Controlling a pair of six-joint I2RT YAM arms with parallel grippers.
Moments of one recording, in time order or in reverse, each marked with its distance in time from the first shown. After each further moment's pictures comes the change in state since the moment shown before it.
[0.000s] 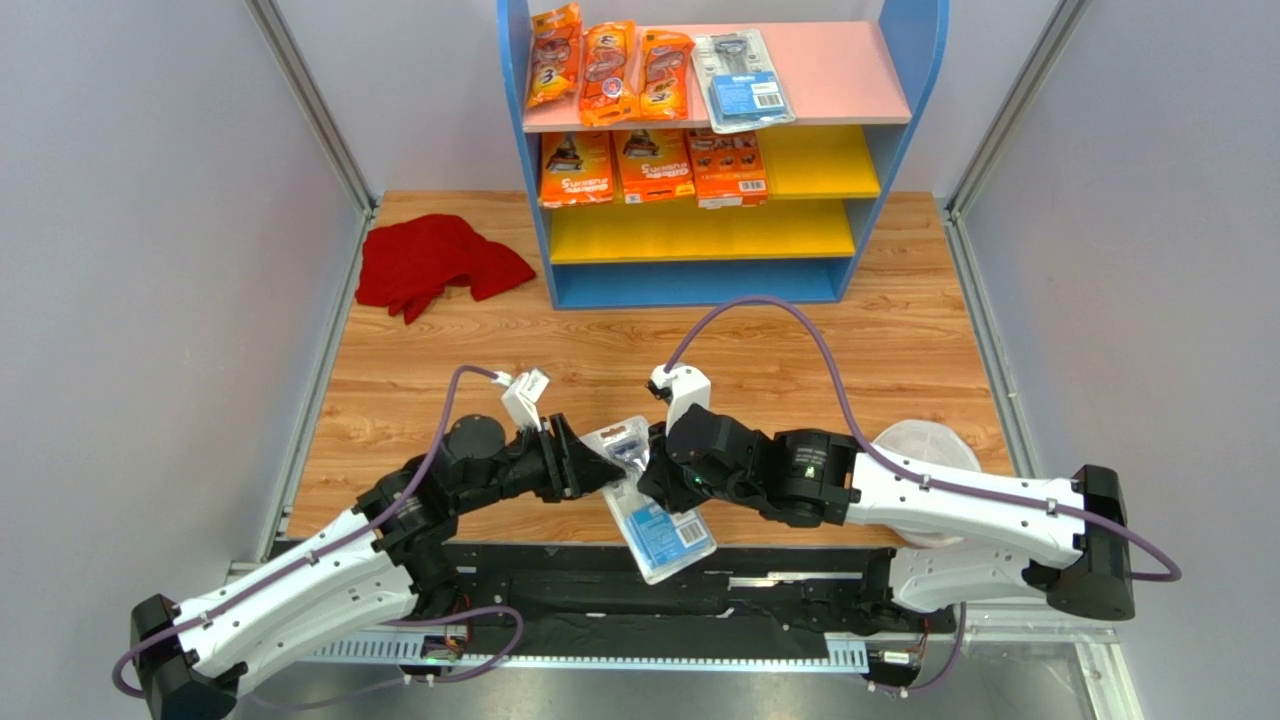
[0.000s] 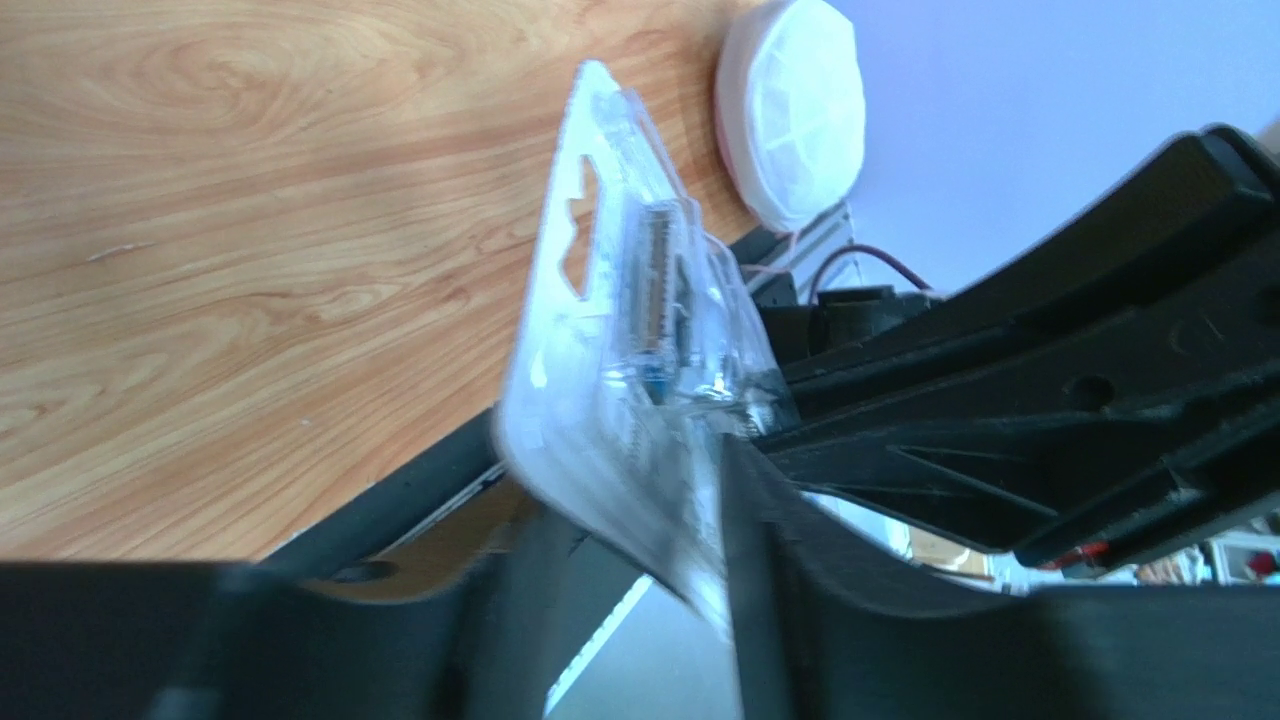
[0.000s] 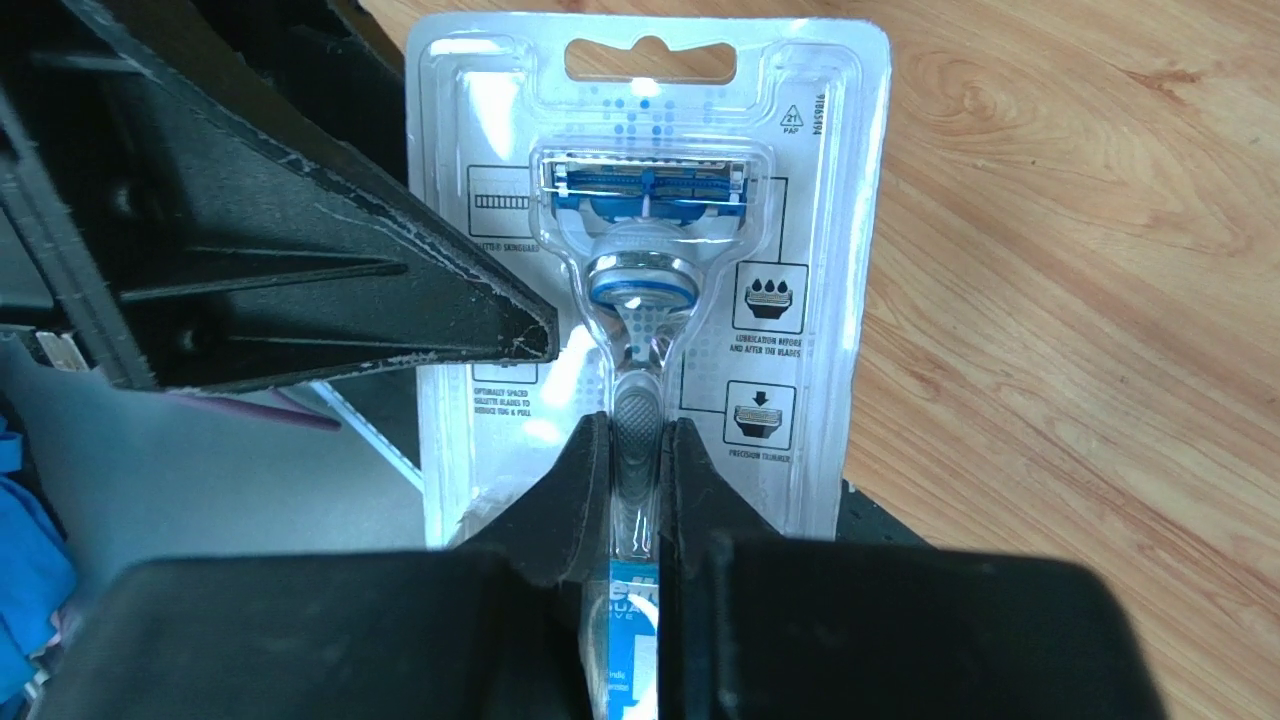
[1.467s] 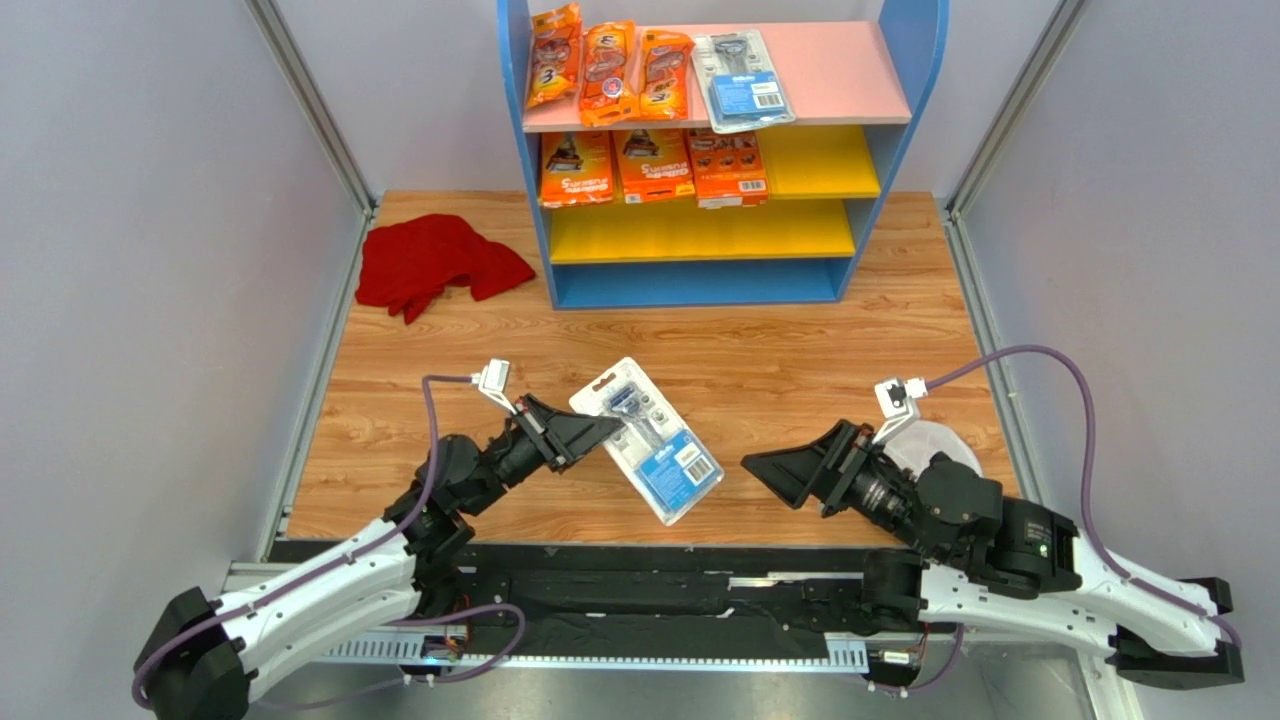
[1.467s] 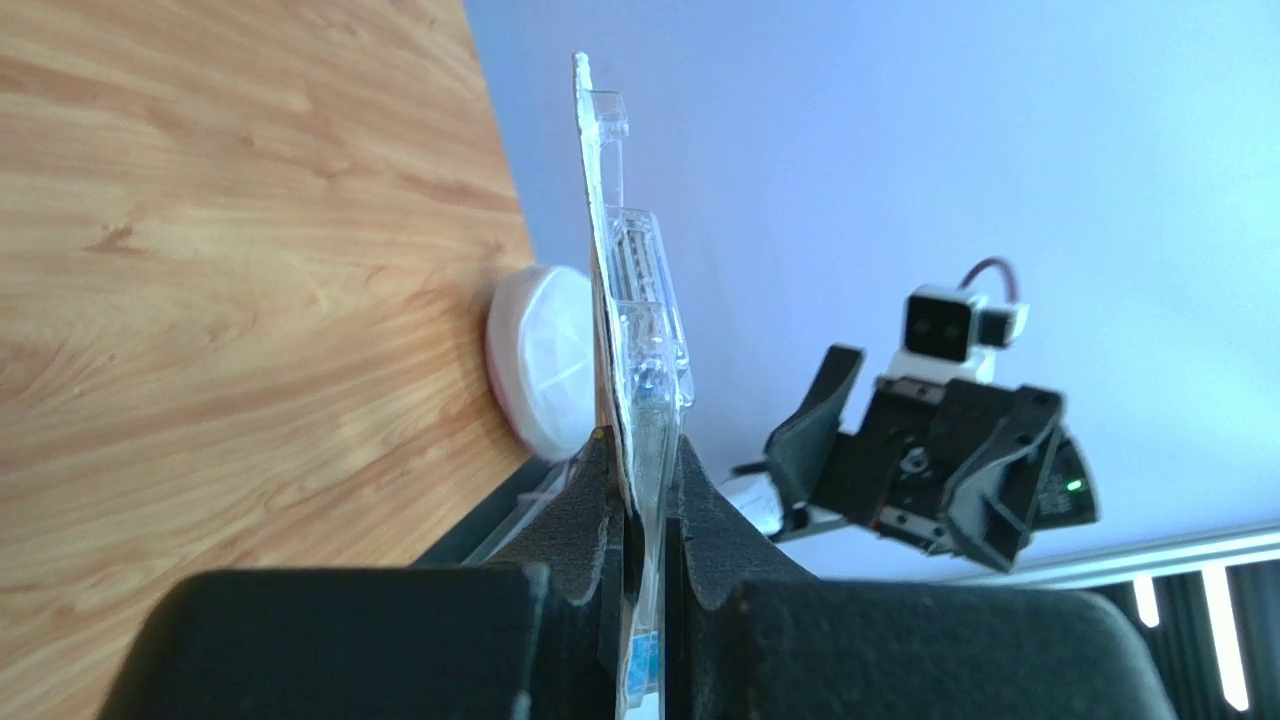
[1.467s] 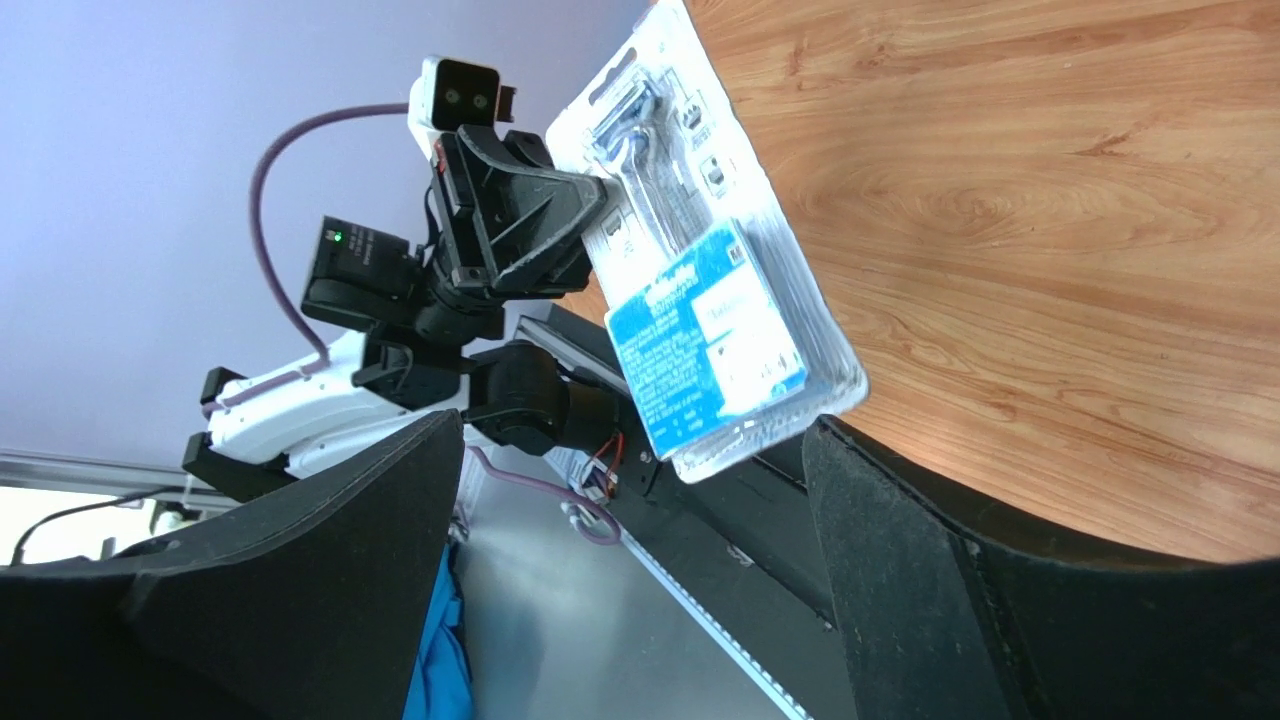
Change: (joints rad) left arm 0.084 0.032 -0.261 0.729 -0.067 -0.256; right arm 0.013 -0.864 -0.332 0.011 0.203 0.288
